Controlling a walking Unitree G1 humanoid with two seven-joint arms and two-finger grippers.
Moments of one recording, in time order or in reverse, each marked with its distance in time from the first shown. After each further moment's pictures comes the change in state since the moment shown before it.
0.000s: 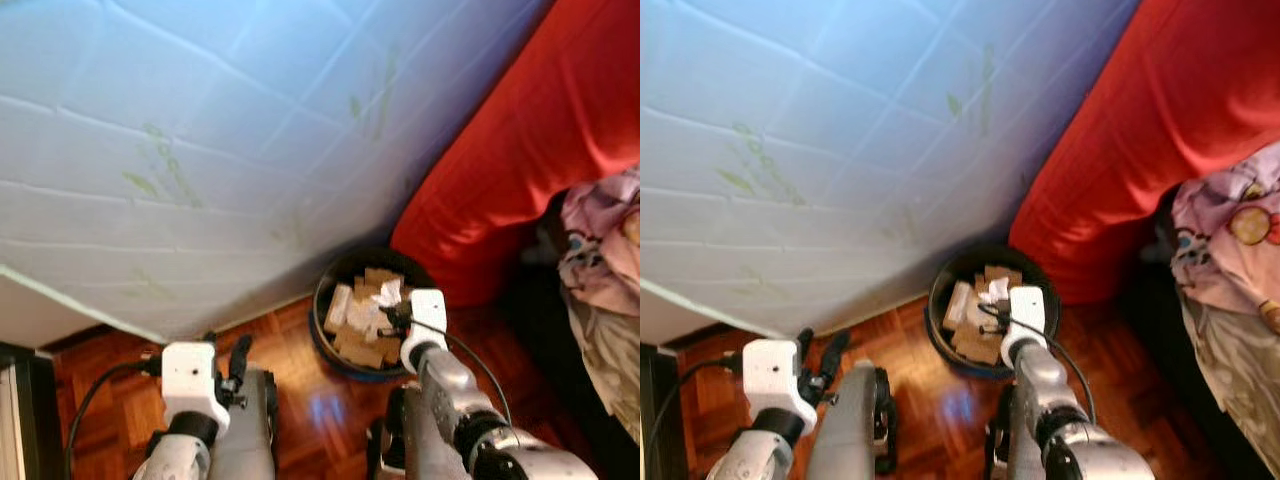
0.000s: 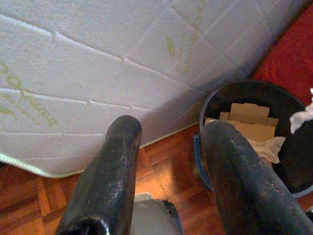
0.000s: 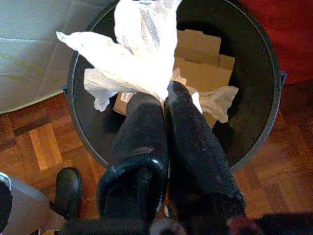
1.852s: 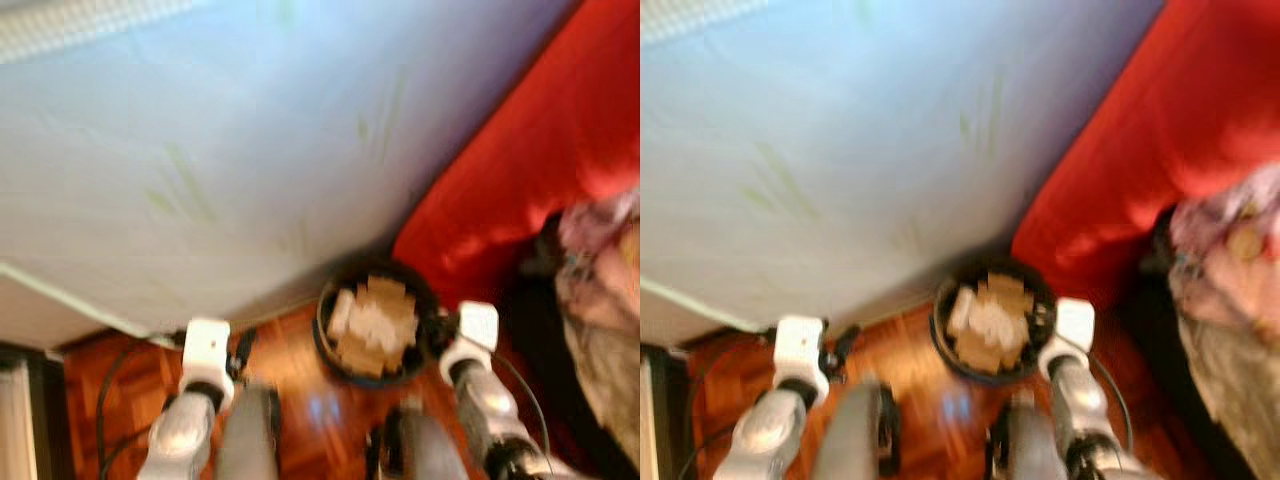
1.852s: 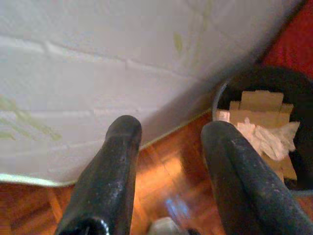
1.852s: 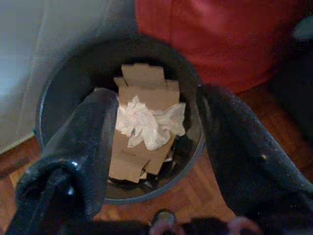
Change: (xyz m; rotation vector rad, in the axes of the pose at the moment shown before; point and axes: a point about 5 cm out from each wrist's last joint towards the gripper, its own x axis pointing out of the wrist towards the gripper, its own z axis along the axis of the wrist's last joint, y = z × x) left arm 0.063 0.014 -0.038 0.092 0.092 -0.068; right arm -0.024 -0.054 -0.020 0.117 -0.108 -0.157
